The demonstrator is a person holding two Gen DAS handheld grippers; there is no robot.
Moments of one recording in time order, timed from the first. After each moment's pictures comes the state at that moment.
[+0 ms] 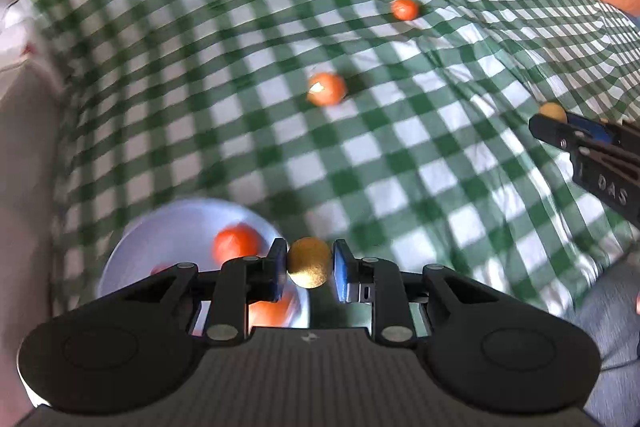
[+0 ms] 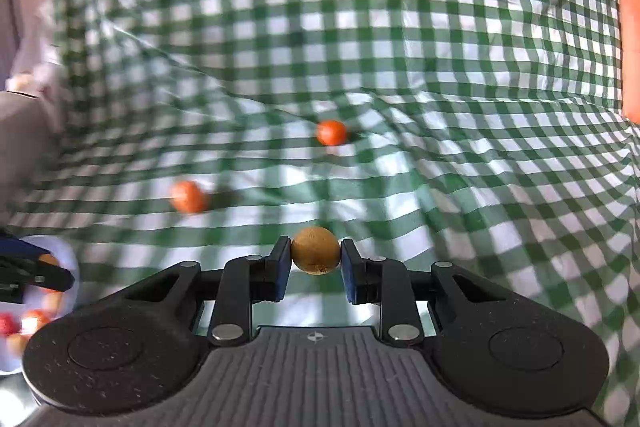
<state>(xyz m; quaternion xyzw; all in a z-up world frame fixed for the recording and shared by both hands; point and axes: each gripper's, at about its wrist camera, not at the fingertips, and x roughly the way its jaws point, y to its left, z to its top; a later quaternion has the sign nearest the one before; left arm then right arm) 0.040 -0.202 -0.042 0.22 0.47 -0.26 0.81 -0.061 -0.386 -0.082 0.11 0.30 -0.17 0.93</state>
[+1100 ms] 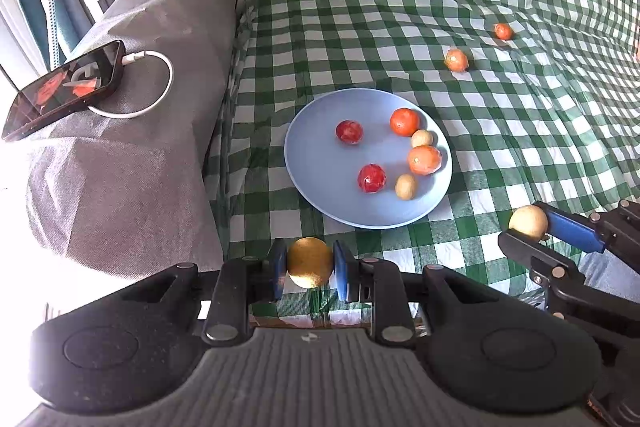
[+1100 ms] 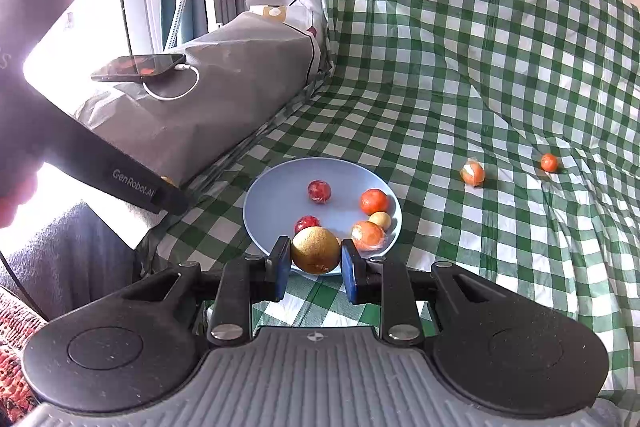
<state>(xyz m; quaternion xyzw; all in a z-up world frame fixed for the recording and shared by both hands) -0.033 0.010 0.010 0.14 0.48 -0.16 0.85 -0.132 -0.115 0.007 0.00 0.33 0.04 0.94</state>
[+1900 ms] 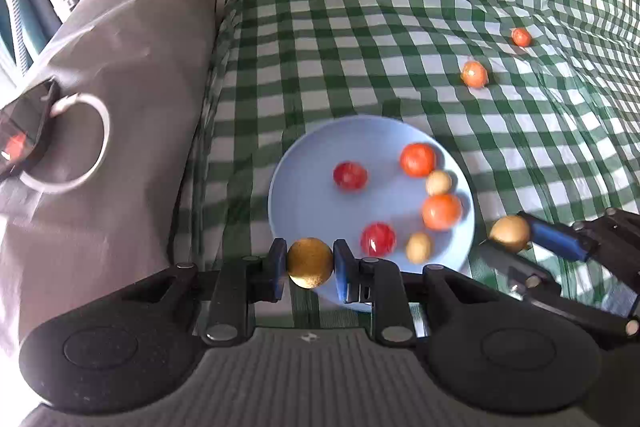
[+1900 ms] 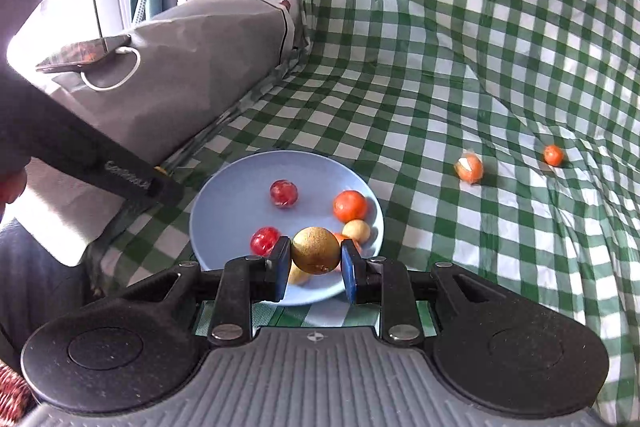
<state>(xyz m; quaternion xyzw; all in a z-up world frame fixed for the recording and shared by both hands) 0.051 -0.032 -0.025 0.14 0.49 -0.16 0.85 -0.052 -0.137 -0.028 -0.01 0.37 0.02 0.93</state>
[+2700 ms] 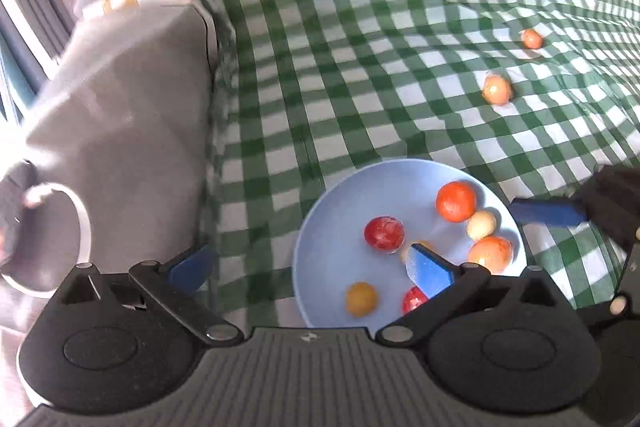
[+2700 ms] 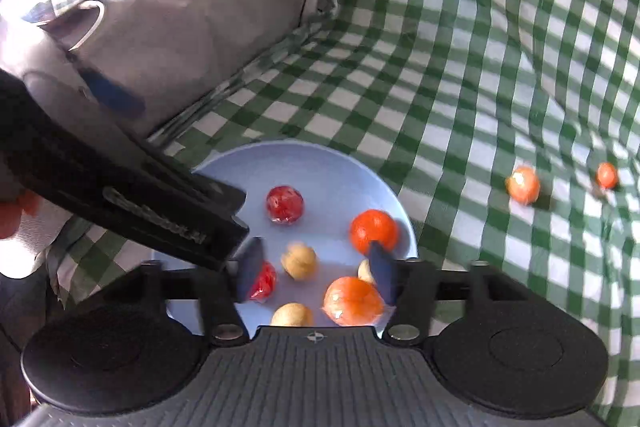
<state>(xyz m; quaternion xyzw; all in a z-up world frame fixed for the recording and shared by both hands) 0.077 -0.036 -0.041 0.20 0.42 -0.17 0.87 0.030 -0.136 -0.063 -0.04 0.41 0.06 0.91</state>
